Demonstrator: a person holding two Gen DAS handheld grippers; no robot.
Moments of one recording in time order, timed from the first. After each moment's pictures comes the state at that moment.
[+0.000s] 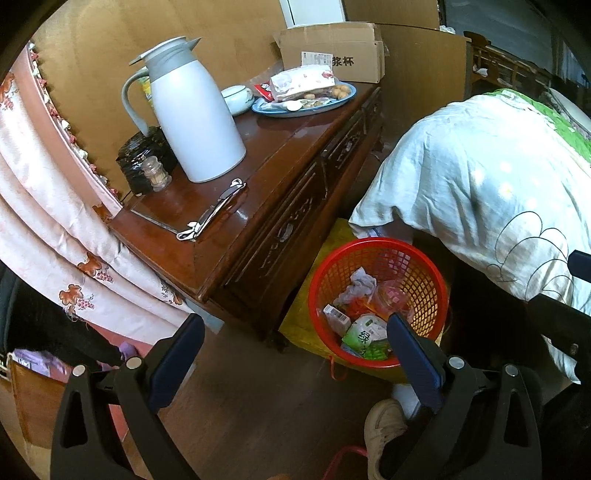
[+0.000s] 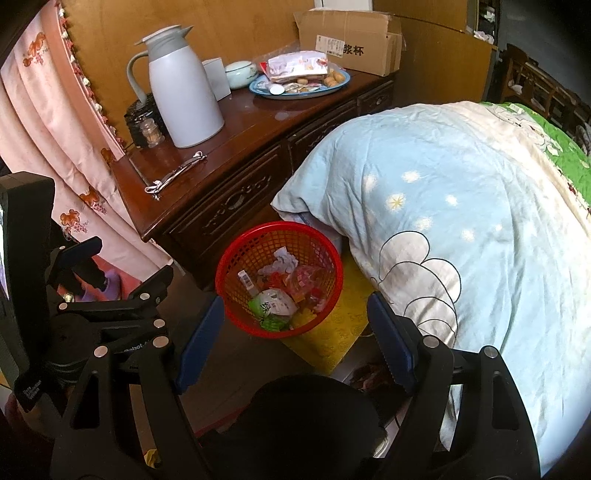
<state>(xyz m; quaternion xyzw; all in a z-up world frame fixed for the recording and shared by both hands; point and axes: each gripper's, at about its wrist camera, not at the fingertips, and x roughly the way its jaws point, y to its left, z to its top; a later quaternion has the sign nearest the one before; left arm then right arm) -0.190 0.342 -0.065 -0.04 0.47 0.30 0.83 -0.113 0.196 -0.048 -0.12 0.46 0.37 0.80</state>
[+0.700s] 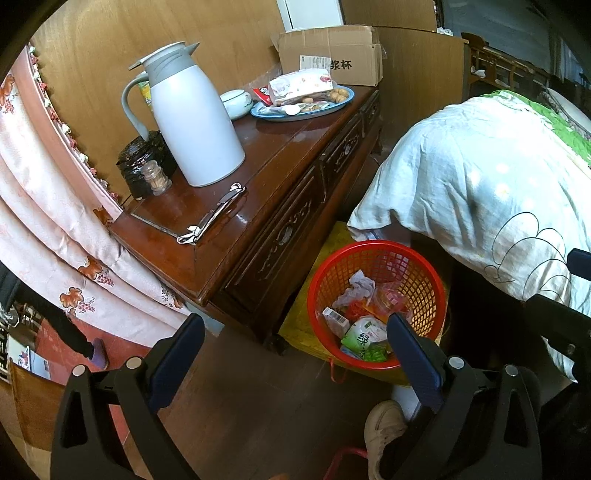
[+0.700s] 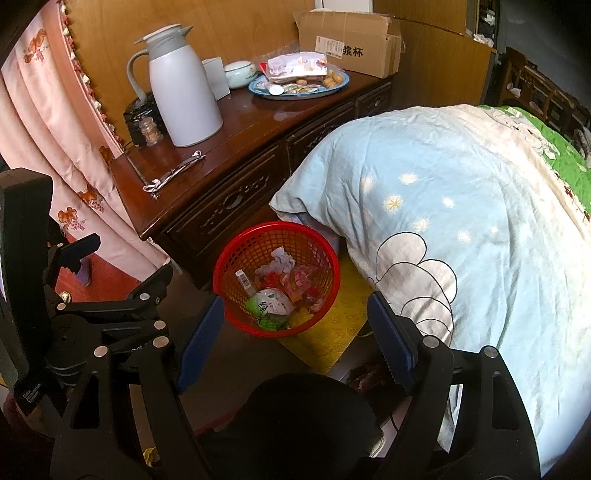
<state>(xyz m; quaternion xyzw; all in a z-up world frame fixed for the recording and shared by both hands) -0.190 0.338 -0.062 -0.03 0.46 0.30 0.83 -0.114 0.194 -0.045 -0.13 0.45 0.37 0.80</state>
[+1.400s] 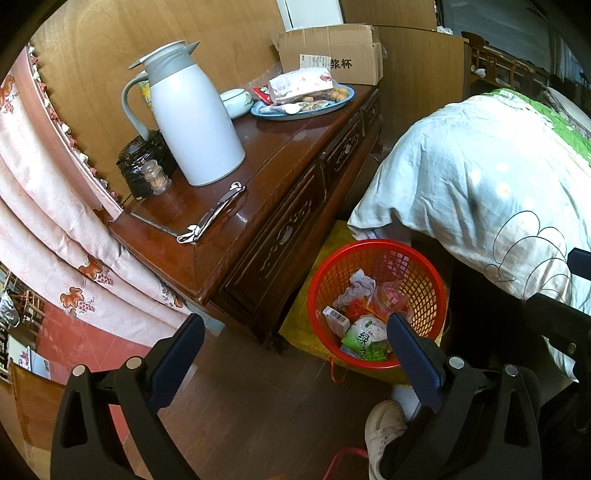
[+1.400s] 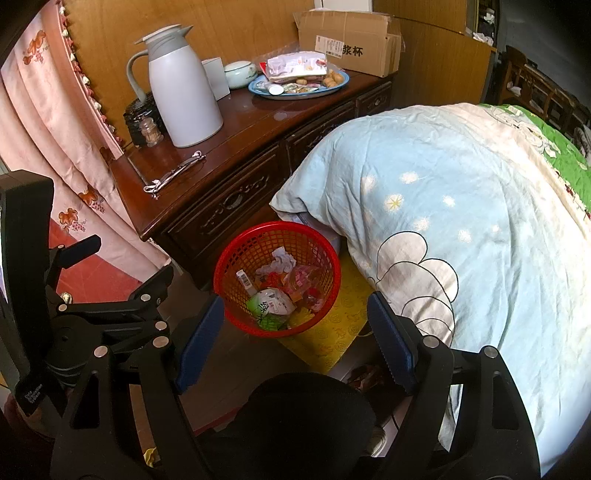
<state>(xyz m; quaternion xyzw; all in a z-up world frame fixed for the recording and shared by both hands) -0.190 0.339 -0.063 -0.03 0.47 0.30 0.83 -0.114 0.195 -0.045 -0.12 0.45 0.37 0.80</state>
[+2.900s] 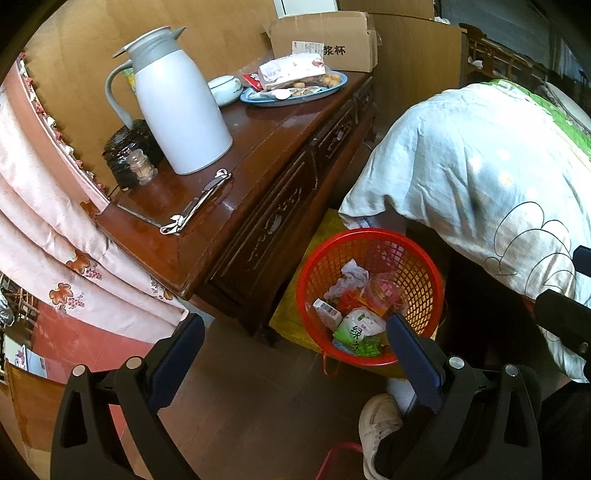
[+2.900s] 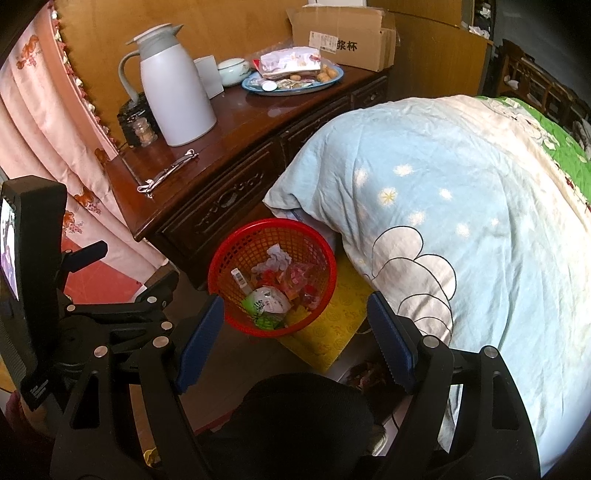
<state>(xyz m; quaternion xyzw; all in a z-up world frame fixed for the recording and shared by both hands) -0.178 0.343 -0.082 -0.05 0.49 0.28 0.83 -0.107 0.194 -0.051 -0.12 0.46 0.36 0.80</state>
